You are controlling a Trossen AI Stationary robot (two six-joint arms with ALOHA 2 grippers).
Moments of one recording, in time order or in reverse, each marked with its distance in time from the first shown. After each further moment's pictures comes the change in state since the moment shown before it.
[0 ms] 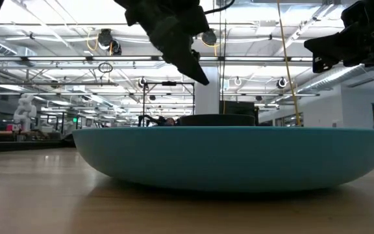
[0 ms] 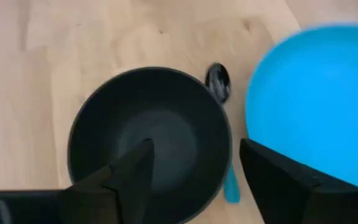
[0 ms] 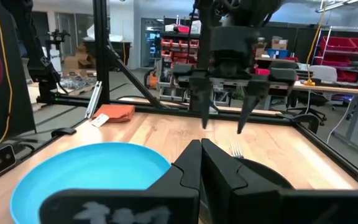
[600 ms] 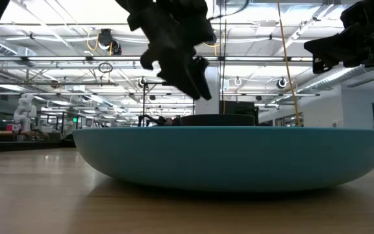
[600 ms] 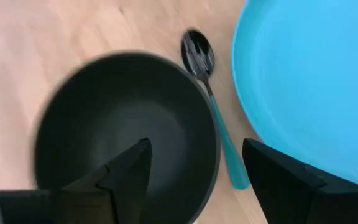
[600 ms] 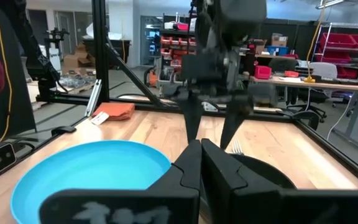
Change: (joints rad) left arm -0.051 0.087 0.000 -0.008 -0.055 0.185; right arm 0.000 0.000 0.000 -0.012 0.002 0.003
